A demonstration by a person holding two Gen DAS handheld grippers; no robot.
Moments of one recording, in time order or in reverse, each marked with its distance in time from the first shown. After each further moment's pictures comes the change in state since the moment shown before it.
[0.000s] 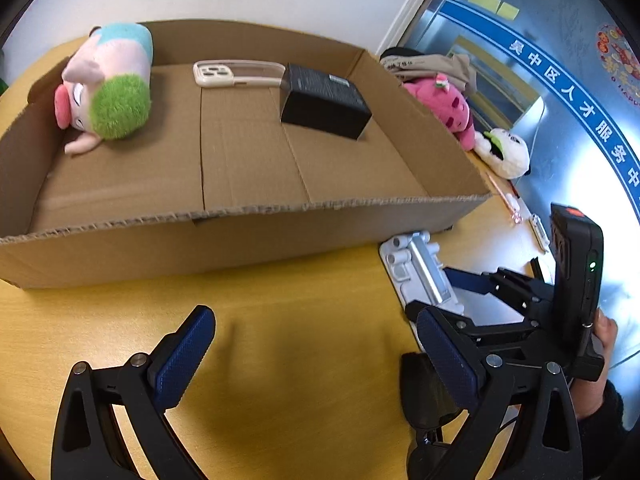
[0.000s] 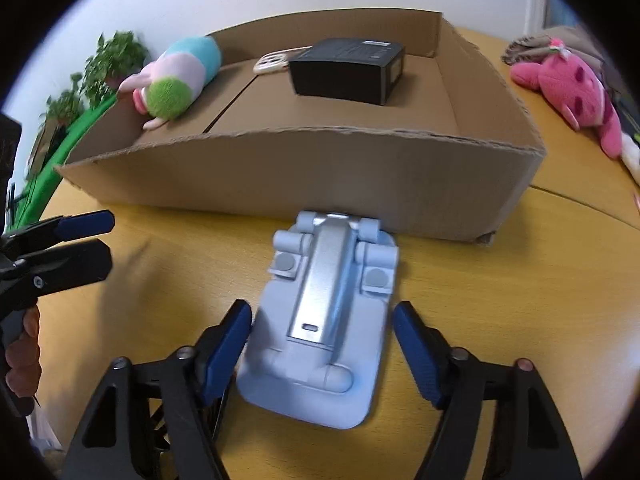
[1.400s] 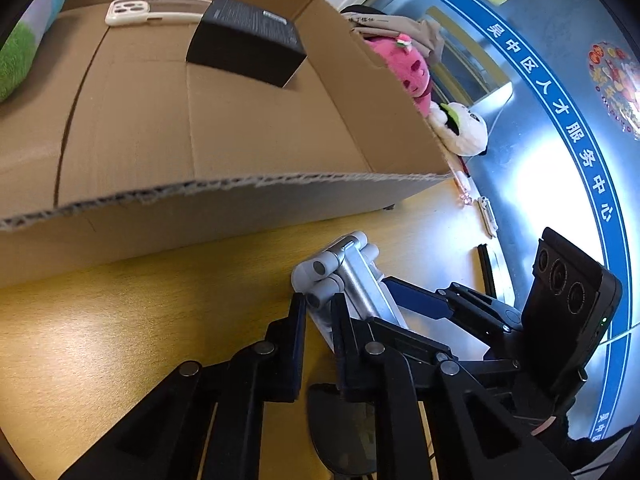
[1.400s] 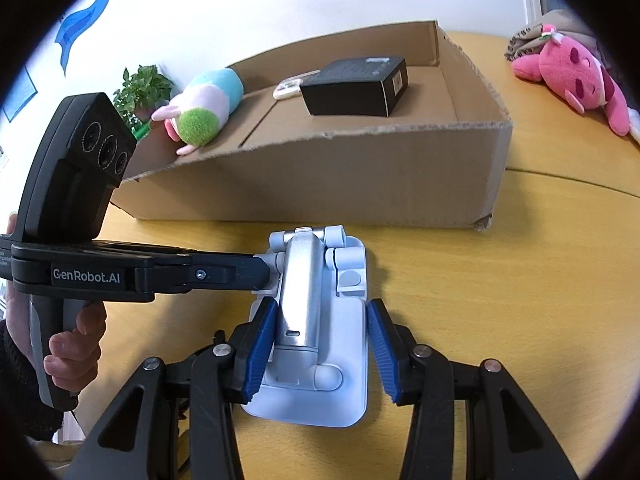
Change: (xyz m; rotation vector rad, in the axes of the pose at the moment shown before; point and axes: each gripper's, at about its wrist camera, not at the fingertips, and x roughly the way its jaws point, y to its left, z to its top) left arm 0.054 -0.030 0.020 -0.046 0.166 -0.272; right arm -0.021 -0.018 -0.023 0.060 -0.107 0.158
